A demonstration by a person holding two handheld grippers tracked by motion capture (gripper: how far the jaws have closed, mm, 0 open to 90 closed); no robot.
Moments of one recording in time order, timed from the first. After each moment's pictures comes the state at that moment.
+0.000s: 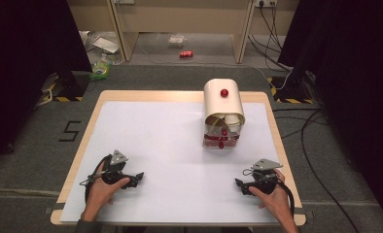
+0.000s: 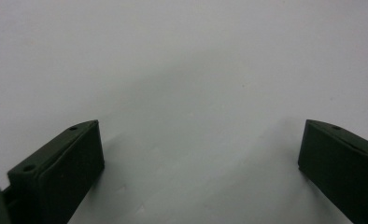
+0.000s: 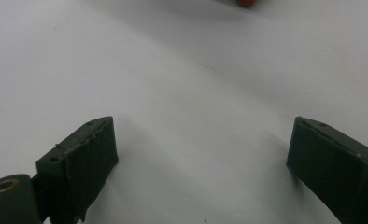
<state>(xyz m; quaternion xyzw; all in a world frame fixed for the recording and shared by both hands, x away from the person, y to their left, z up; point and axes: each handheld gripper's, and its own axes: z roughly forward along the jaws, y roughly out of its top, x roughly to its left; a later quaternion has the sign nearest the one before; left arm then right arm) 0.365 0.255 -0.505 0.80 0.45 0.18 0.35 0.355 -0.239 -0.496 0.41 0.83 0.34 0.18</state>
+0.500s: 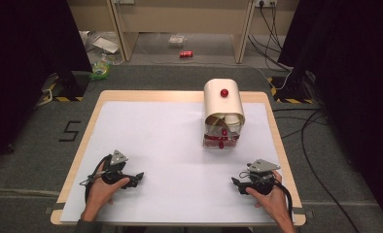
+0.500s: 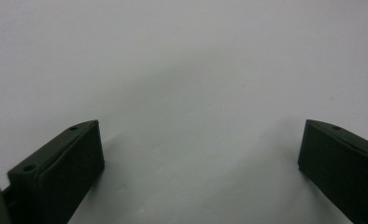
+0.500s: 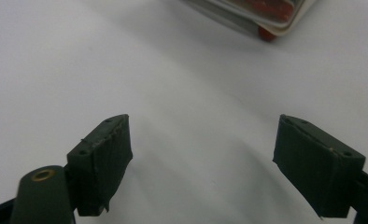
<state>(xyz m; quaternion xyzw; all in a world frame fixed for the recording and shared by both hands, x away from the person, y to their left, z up) 0.365 0.255 -0.505 0.80 0.45 0.18 0.35 0.350 -0.227 -0.489 0.37 0.83 0.36 0.20</state>
